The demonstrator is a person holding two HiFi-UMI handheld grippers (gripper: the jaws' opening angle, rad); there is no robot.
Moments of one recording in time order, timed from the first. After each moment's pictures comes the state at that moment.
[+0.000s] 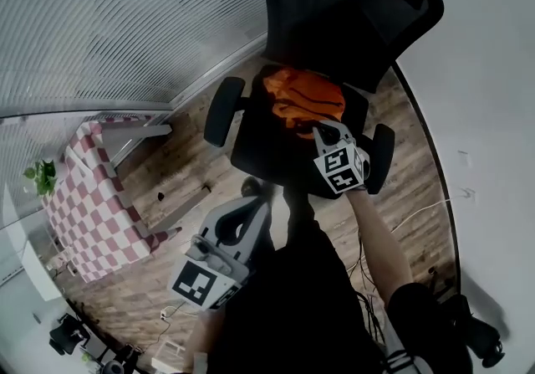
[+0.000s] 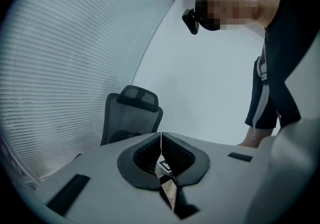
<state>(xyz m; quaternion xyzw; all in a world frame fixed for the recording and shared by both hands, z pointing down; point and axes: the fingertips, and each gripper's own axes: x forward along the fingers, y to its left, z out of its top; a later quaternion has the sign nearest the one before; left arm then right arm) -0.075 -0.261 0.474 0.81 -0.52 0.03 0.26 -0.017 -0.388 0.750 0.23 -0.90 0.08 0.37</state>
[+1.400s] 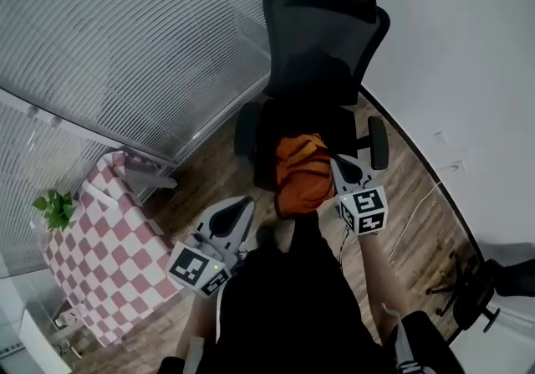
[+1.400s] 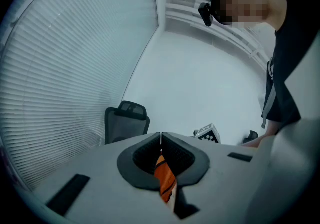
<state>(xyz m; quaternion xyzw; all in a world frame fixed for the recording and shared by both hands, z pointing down) -0.231 -0.074 0.441 0.88 -0.43 -0.01 0.19 -0.054 -0.189 0.549 0.44 -0.86 0.09 0.23</state>
